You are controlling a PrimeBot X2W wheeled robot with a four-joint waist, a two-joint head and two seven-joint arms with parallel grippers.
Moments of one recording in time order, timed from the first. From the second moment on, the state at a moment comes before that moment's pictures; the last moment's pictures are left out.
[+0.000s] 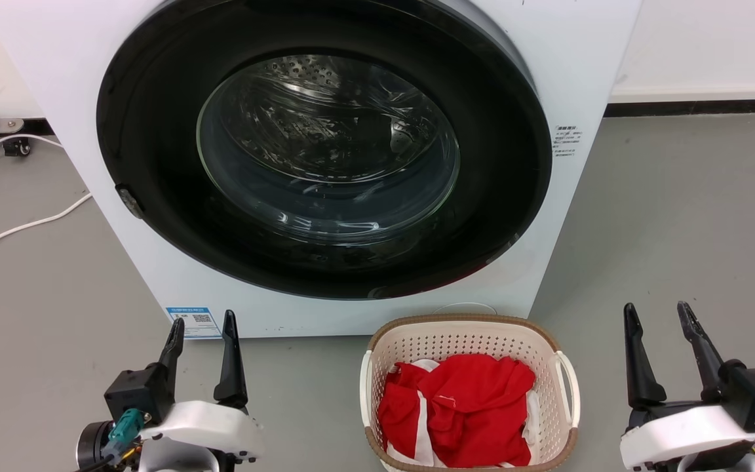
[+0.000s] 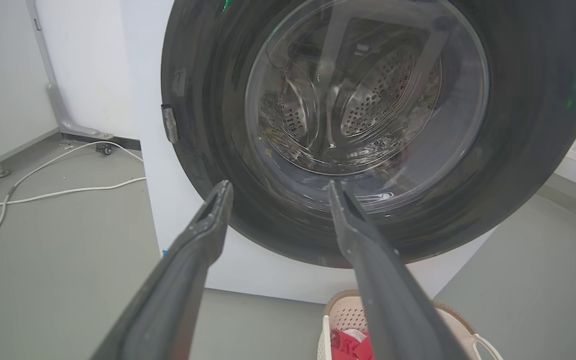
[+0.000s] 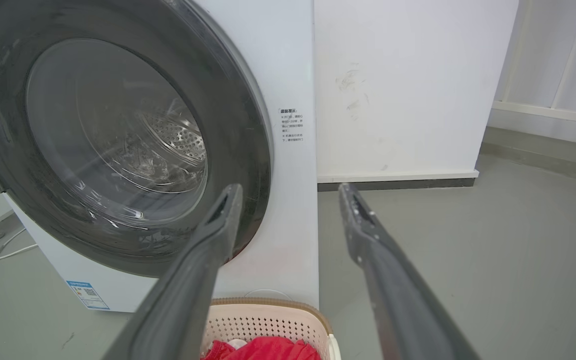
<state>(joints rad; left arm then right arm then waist) -0.04 0.08 -0.06 0.16 -0.28 0.04 -0.20 0.02 -0.05 -0.05 0.06 0.11 0.13 -0.20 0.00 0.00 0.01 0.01</state>
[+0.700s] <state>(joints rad) -0.02 0.07 -0.06 0.14 -0.11 0.05 -0.24 0.04 -0.05 -0.06 0.04 -0.01 0.13 -0.24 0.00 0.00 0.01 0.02</state>
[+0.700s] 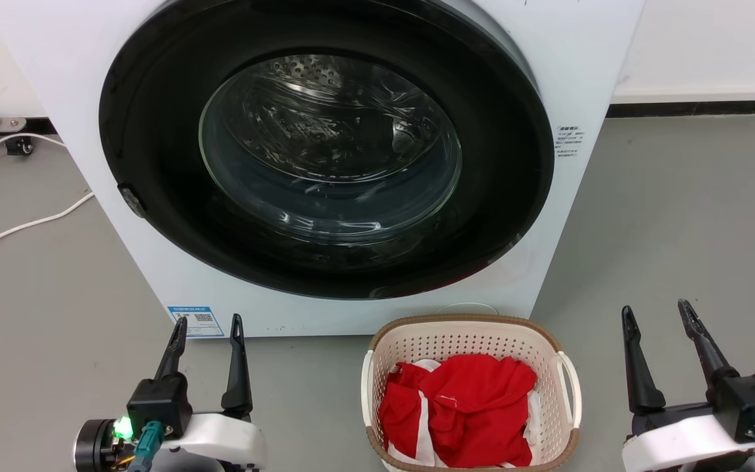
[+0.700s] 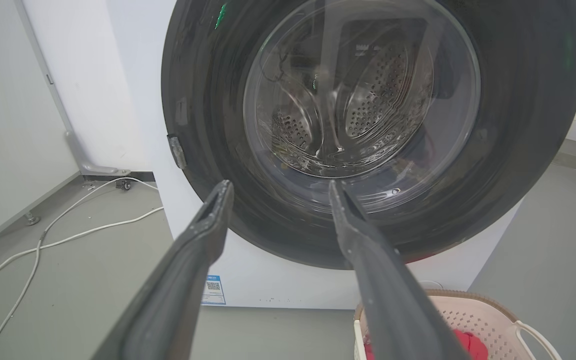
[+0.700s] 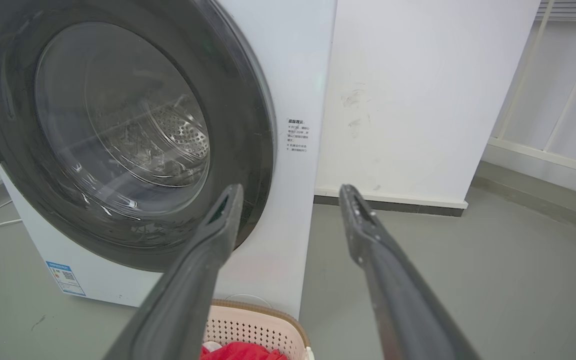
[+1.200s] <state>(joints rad) -0.01 0.06 -0.06 0.14 -0.02 0.06 -0.26 0.04 -0.05 -0.07 0.05 -0.07 0.13 -0.26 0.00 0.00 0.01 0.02</state>
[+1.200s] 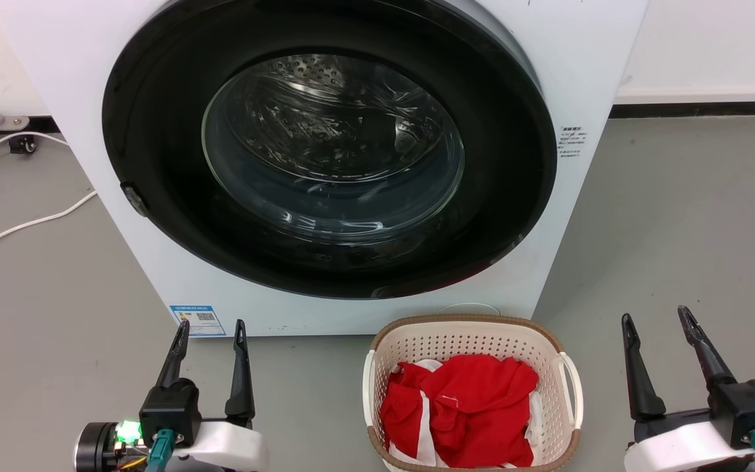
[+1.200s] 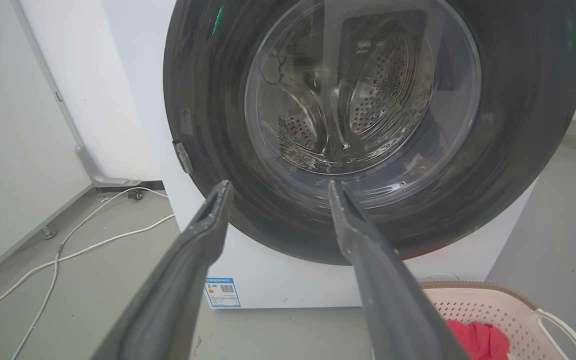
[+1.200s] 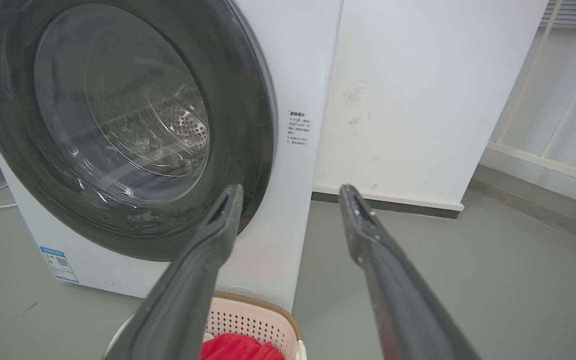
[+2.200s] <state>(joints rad) -0.02 0.05 -0.05 0.19 -0.05 0.01 -0.26 0.04 -0.05 -0.09 0.11 -0.04 0.13 -0.26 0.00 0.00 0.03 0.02</state>
